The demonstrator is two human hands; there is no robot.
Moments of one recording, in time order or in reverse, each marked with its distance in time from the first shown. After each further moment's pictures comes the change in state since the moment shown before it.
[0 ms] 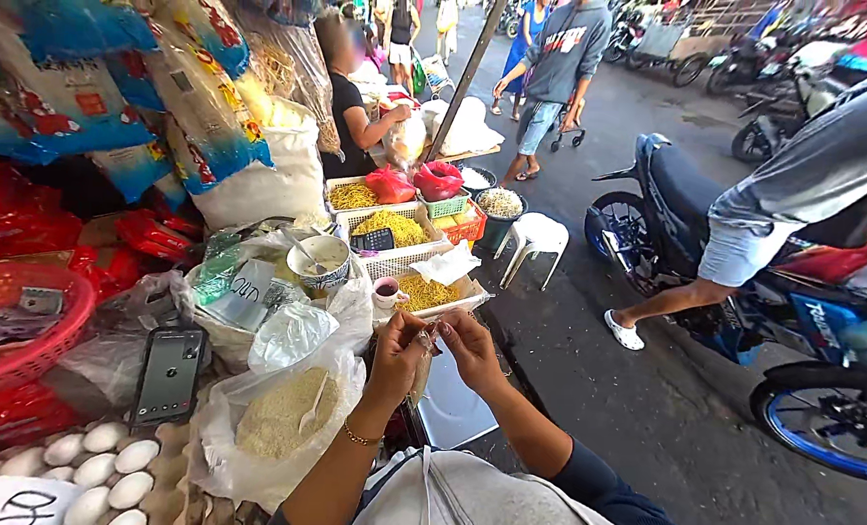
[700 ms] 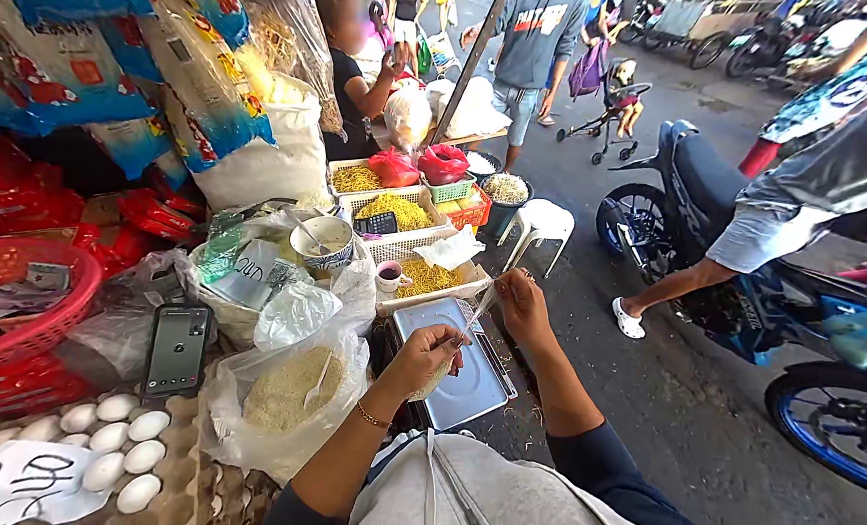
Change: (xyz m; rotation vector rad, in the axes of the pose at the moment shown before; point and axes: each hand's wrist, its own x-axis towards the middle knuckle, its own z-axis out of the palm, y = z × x) left_hand -0.017 -0.017 0.001 -0.018 -0.381 -0.408; right_hand 0.010 0.004 -0.083 -0.689 0.060 -0.018
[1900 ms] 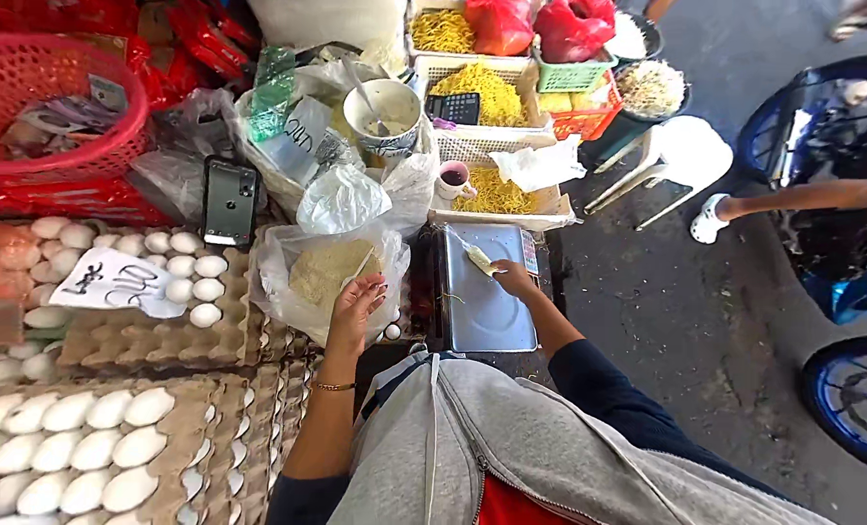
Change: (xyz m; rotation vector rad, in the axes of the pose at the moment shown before) left_hand -0.109 -0.063 -0.052 -0.132 1.112 -0.179; right_hand -0.076 0.165 0.146 -0.036 -0.988 0.708
